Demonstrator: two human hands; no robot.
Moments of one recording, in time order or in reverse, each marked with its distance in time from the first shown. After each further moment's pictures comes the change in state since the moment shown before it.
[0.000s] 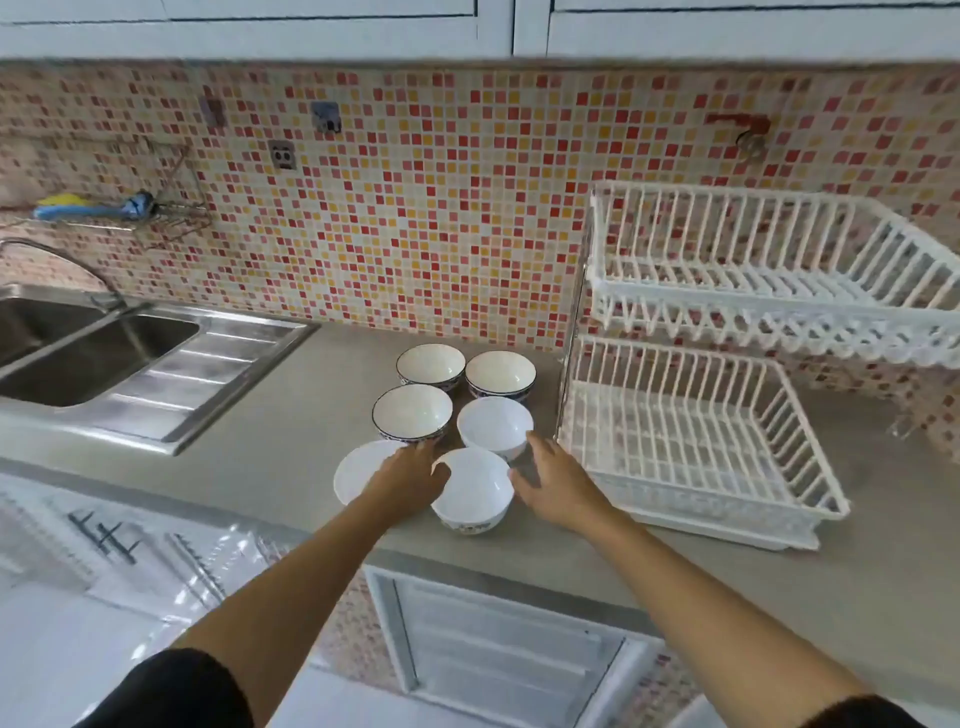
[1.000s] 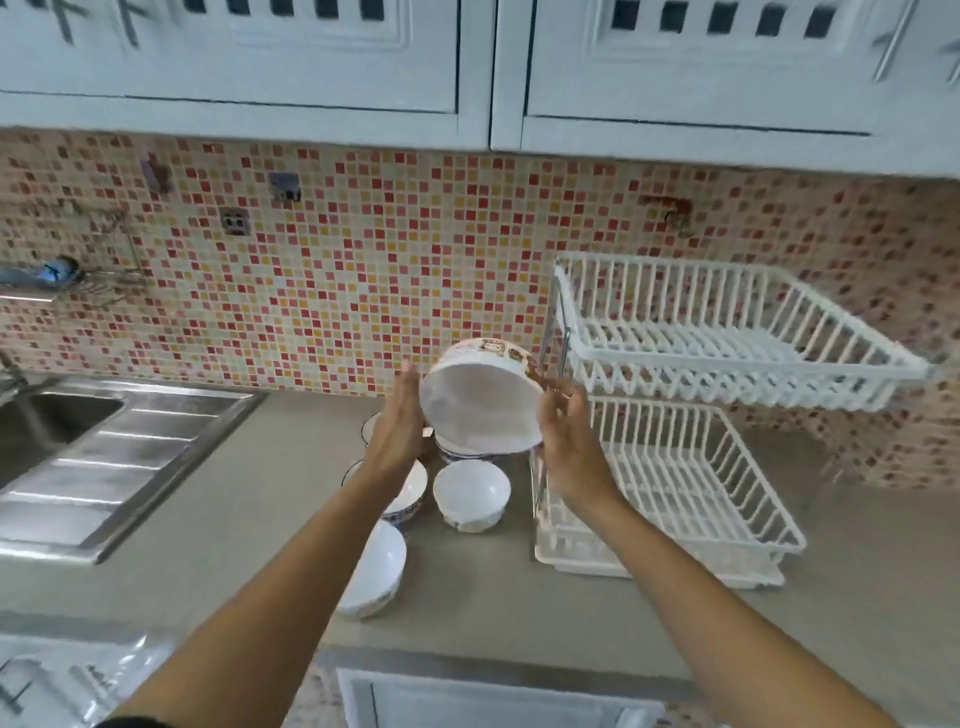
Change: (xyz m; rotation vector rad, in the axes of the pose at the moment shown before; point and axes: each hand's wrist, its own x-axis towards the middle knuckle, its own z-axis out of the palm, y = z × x) left_hand 0.017 0.051 -0.120 -1.119 0.118 0.116; right_hand 0.000 -0.089 -0.077 0.624 0.508 -0.188
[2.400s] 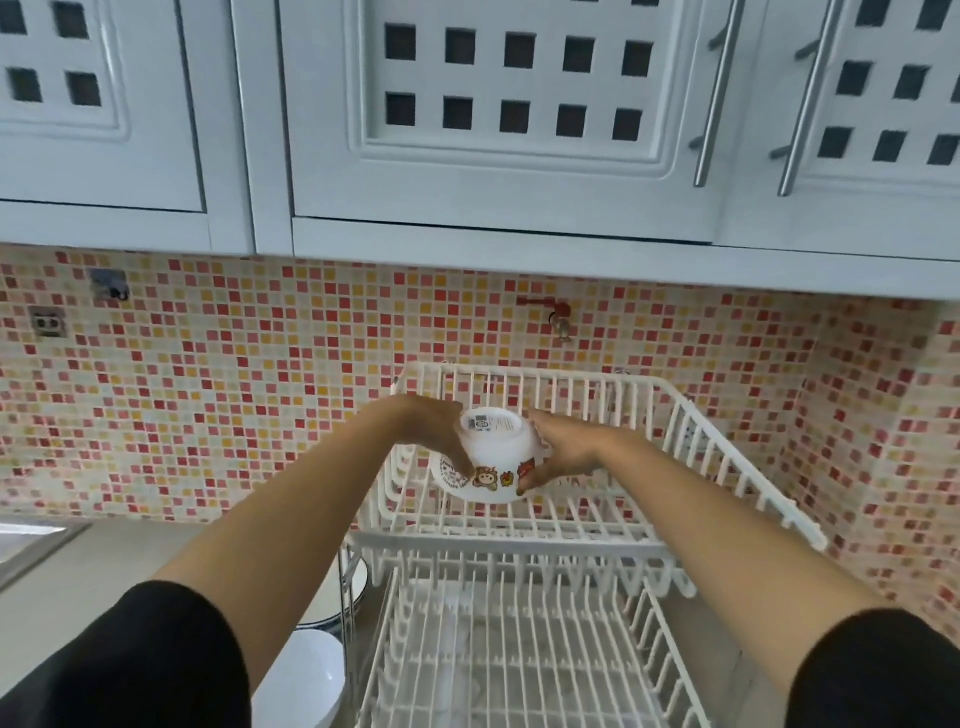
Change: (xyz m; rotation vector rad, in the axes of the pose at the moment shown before) left_hand 0.205 0.117 0.254 1.162 -0.612 0.078; right_hand 0.255 0.071 -0.250 -0.915 -0.562 0.204
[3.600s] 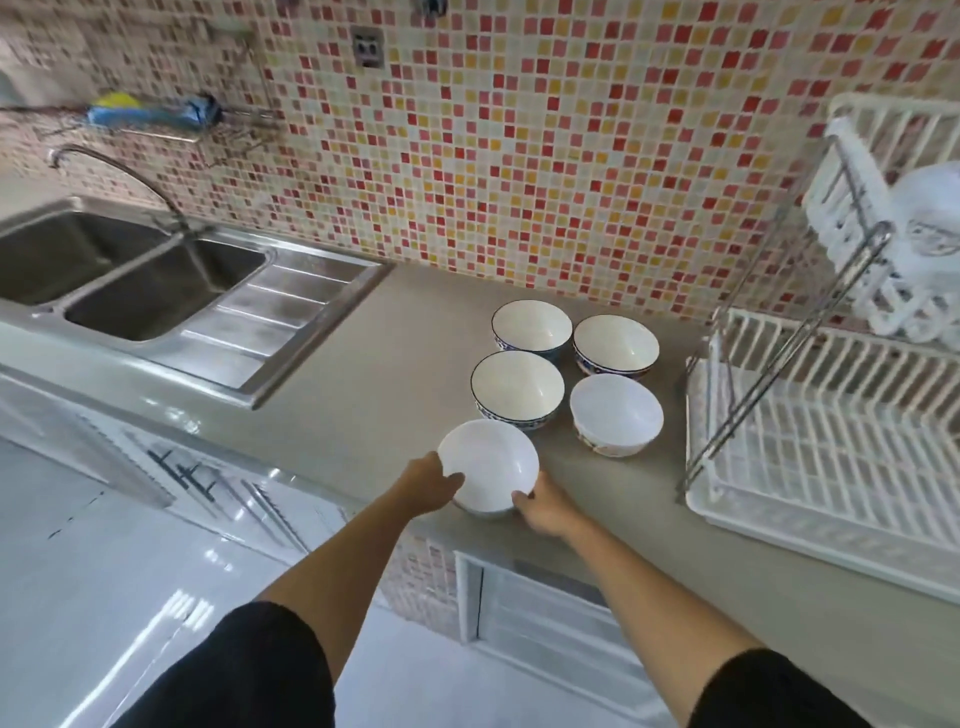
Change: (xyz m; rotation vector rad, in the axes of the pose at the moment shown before) left_hand -0.251 -0.406 0.277 -0.332 0.083 -0.631; right_hand -0.014 -0.311 0.455 0.491 -0.309 0.206
